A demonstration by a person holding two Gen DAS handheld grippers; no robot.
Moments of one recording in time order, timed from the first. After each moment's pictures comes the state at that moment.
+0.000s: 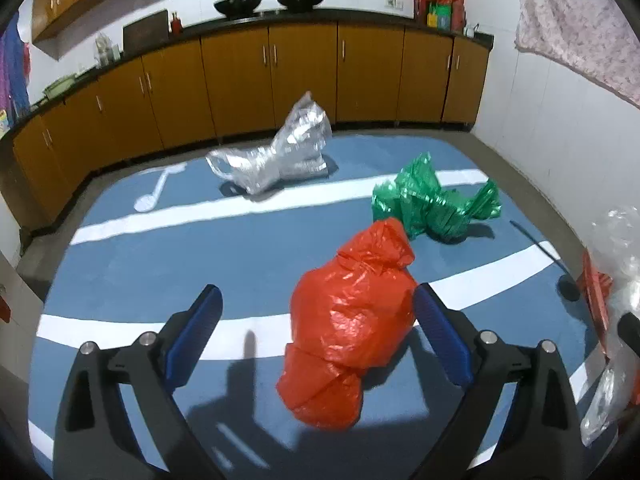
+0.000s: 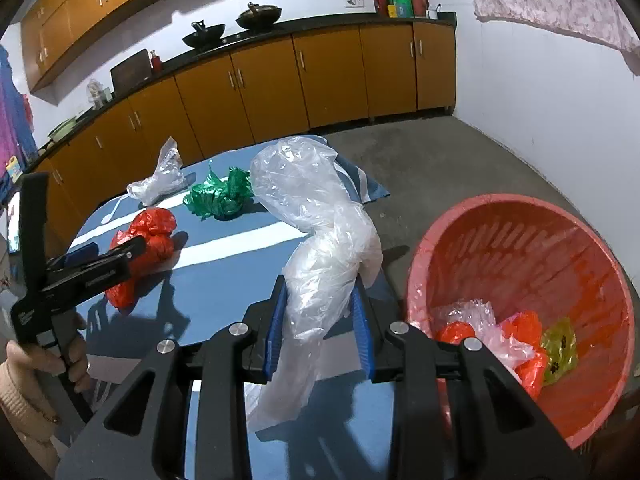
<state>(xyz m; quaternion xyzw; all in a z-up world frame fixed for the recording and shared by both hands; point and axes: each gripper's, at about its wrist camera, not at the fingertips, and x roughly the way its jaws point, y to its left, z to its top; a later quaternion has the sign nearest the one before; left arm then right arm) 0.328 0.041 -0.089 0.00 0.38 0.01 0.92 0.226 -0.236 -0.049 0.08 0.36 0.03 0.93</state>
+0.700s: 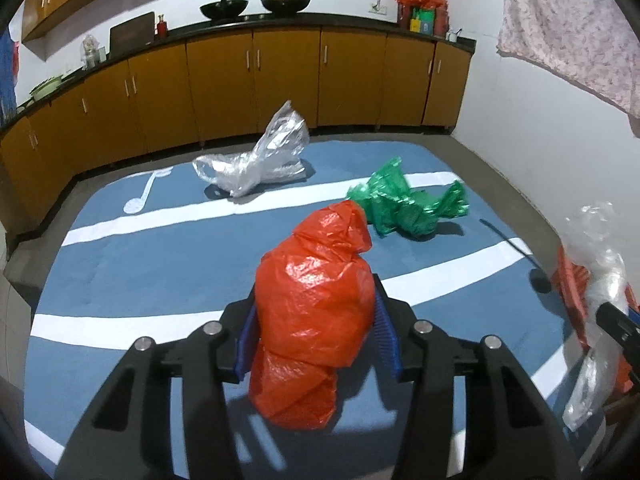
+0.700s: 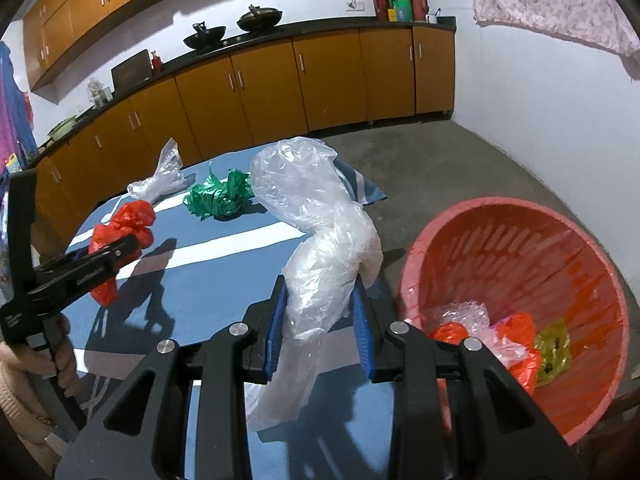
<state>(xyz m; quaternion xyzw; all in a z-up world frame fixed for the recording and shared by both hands) 0.305 0.034 -0.074 0.00 0.37 -0.03 0.93 0.217 -0.240 -0.042 0.06 0.35 0.03 0.93</state>
